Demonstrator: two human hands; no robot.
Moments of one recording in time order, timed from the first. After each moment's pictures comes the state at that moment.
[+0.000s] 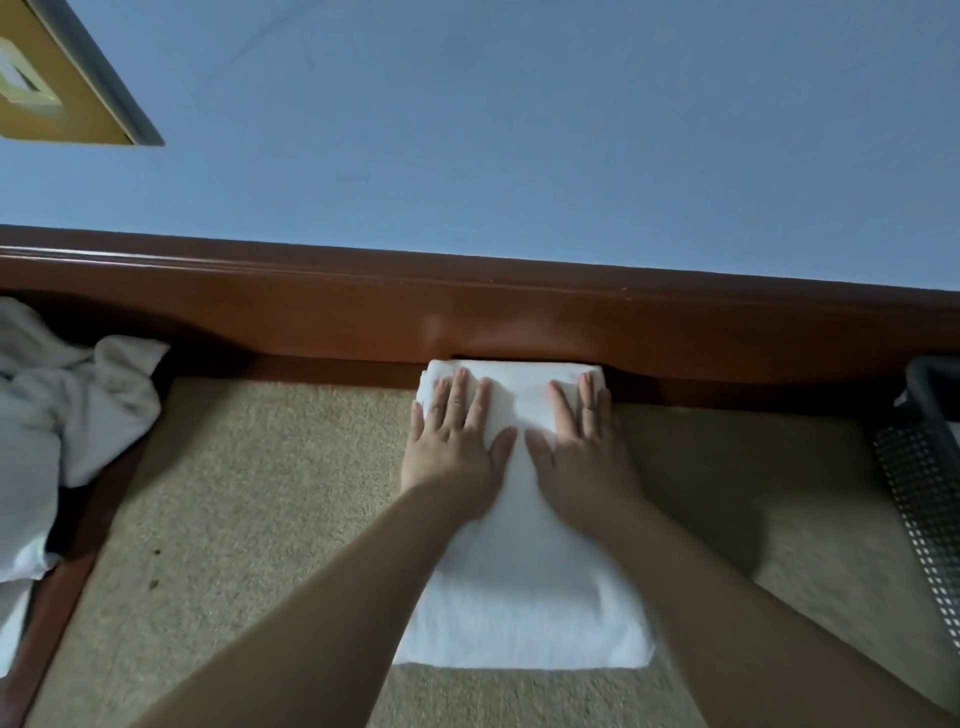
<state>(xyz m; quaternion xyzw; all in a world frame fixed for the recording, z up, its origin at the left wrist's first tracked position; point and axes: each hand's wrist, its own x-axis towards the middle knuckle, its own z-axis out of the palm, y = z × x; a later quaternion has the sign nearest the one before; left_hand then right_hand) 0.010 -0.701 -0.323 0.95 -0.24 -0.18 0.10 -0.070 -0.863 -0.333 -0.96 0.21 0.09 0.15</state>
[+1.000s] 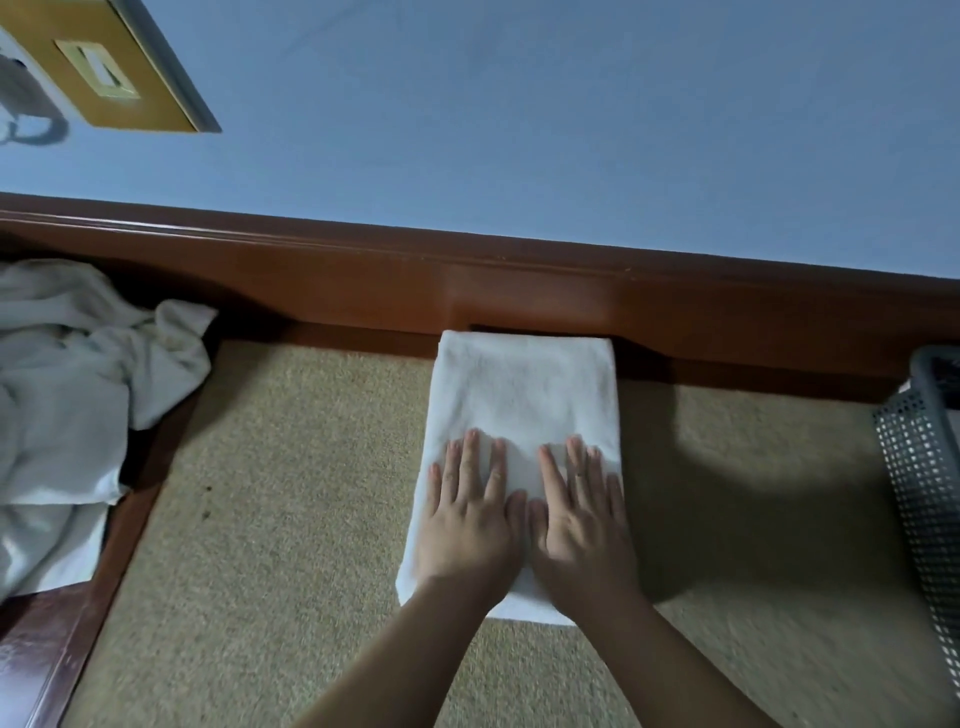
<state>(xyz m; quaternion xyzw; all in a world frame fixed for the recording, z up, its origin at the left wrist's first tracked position) -0.115 -0.667 -0.316 0.96 -0.20 -0.16 0.15 -0.178 -0.801 -0.327 -0.98 0.17 0.06 0.14</state>
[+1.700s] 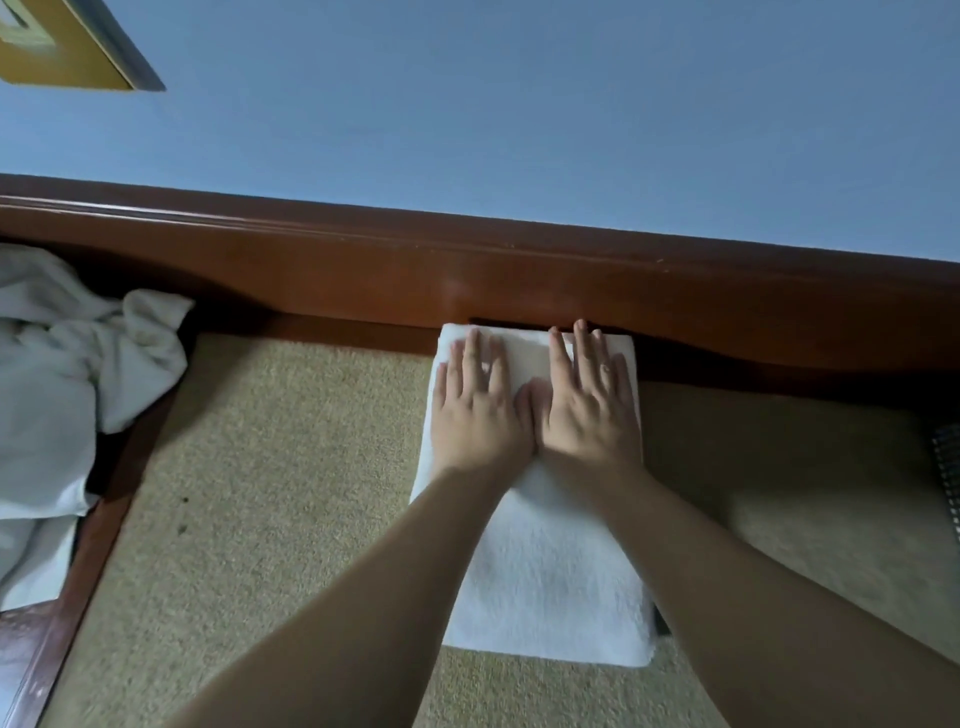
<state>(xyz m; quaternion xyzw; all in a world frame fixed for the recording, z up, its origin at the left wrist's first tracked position) -0.007 -0.723 -0.328 0.97 -0.16 -0.05 0.17 -0.049 -0.850 -0.336 -0.98 0.14 -0.09 0.08</state>
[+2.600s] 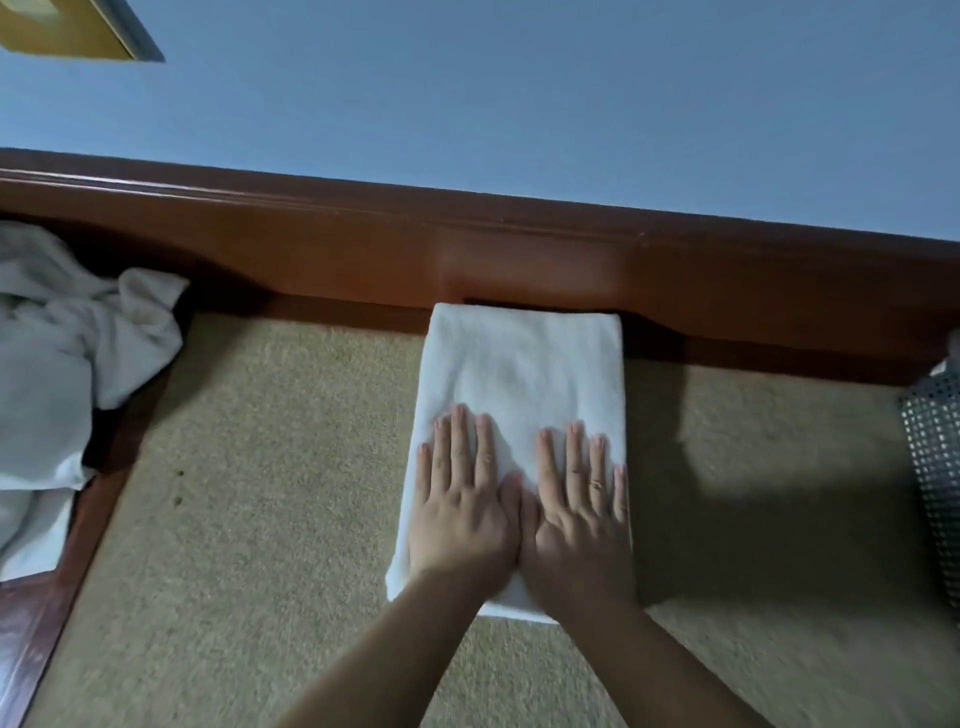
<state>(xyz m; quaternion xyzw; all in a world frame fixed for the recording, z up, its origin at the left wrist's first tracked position) -0.116 -0.673 -0.347 0.97 -0.19 -0.11 0.12 -0.185 -0.793 -0.343 -0.98 0.17 0.01 0.08</state>
